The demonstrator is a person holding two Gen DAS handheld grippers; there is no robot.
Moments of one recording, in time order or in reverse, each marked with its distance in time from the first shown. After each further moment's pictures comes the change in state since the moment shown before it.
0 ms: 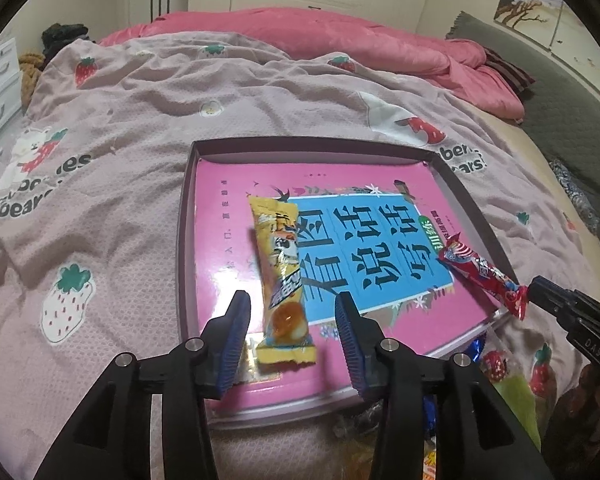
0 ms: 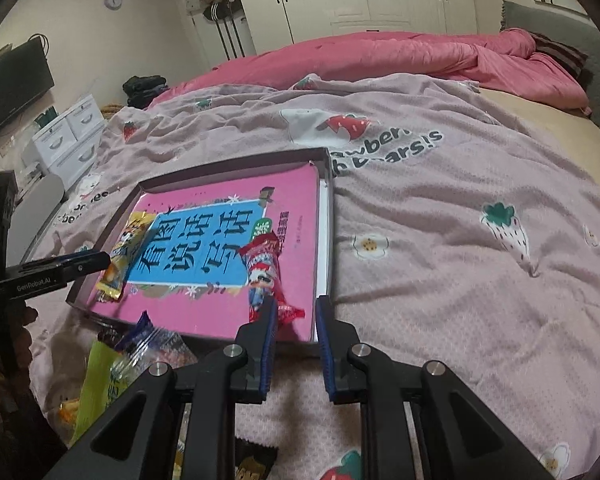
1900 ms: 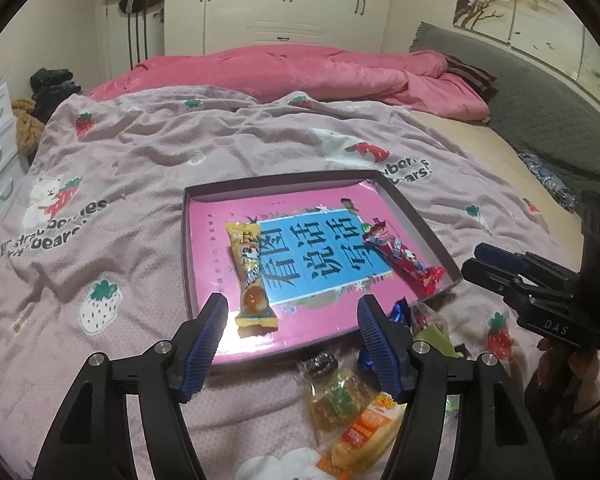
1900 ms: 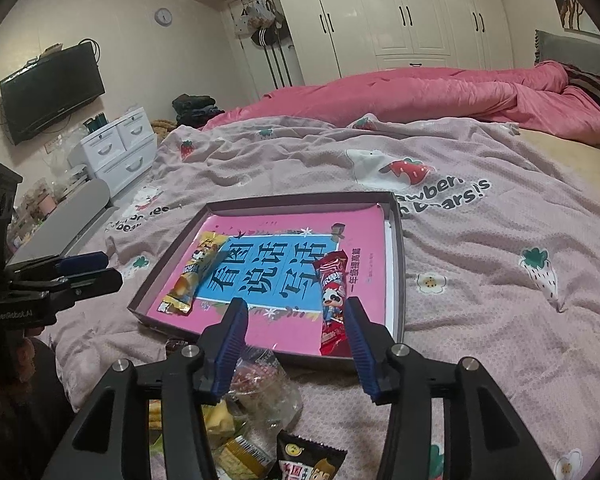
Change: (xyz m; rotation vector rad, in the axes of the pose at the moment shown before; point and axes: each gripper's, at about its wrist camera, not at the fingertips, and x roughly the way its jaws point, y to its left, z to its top) left arm -0.086 -0.030 -0.023 0.111 -0.111 -0.035; right arm -0.035 0.041 0.004 -0.080 -0.126 0.138
